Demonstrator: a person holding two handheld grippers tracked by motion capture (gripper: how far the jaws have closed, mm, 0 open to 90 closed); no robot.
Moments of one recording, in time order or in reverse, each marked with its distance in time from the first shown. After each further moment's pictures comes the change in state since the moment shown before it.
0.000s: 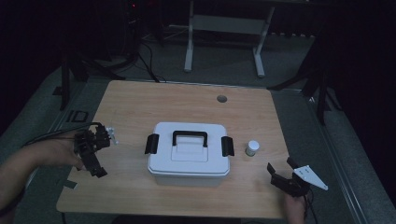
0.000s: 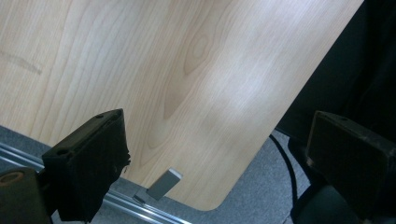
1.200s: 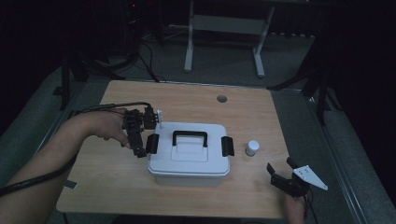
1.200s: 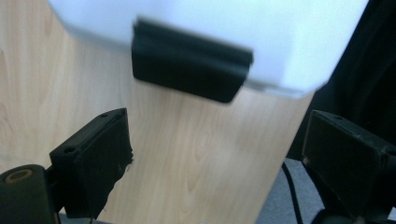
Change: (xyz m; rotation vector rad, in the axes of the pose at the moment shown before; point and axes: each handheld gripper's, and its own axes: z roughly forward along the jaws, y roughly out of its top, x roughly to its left) left arm -0.016 0.121 -0.039 -0.012 0.014 0.232; right arm 0.000 0.000 0.000 0.000 0.005 -0.005
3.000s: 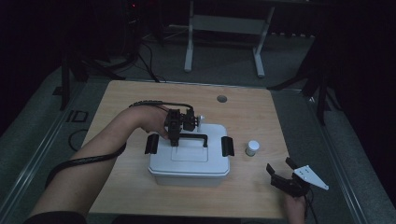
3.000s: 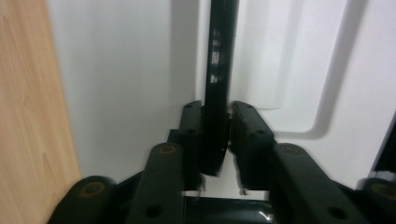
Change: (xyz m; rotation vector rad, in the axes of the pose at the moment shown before) left arm -0.002 0.099 0.023 0.068 0.030 0.216; right arm -0.002 0.000 0.000 -0.005 0.034 0.004
